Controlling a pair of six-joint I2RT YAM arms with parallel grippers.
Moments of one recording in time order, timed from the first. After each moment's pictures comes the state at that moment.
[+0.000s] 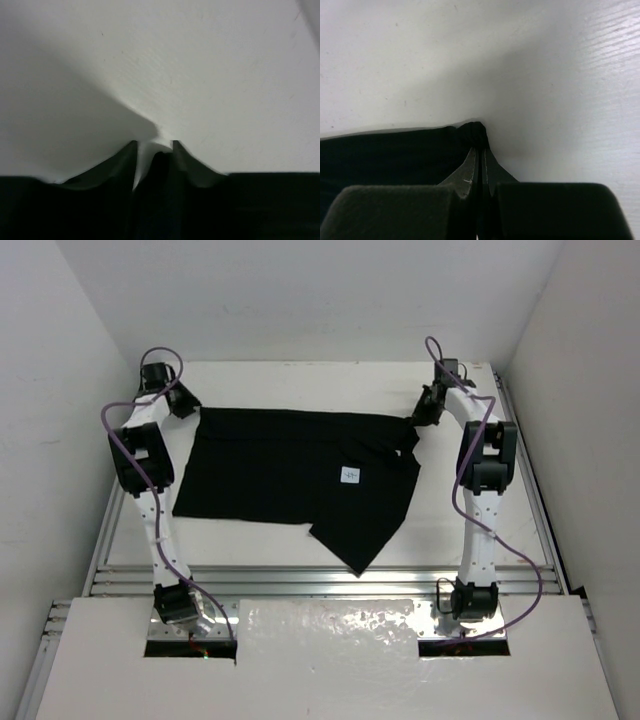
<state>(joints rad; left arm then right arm) 0.29 2.50 2.07 -0.36 0.18 -0.60 -0.04 2.46 2.01 -0.58 -0.14 0.44</state>
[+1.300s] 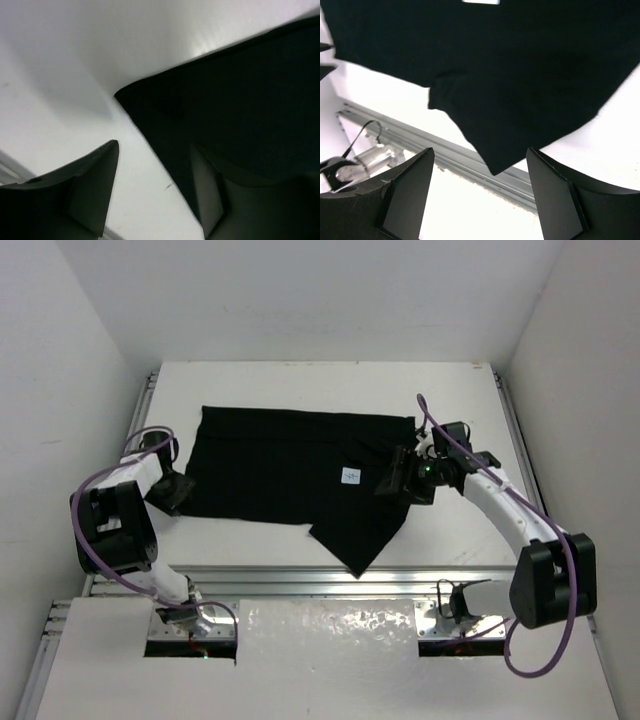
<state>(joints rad) 0.28 1.57 0.94 -0.73 -0.20 -0.84 0.19 1.34 0.89 -0.60 -0.45 0.49</state>
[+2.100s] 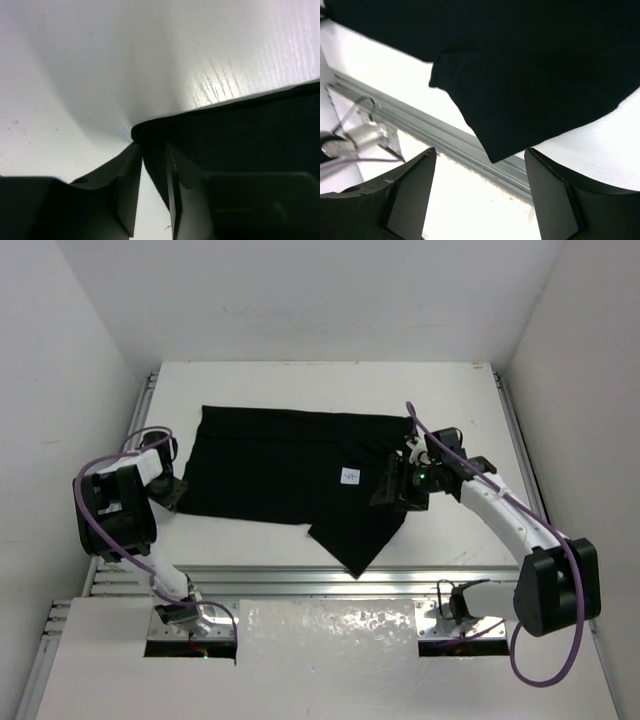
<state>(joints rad) 0.31 1.71 0.97 -0.64 -0.30 -0.85 0.25 1.29 0.85 -0.60 -0.49 0.45</state>
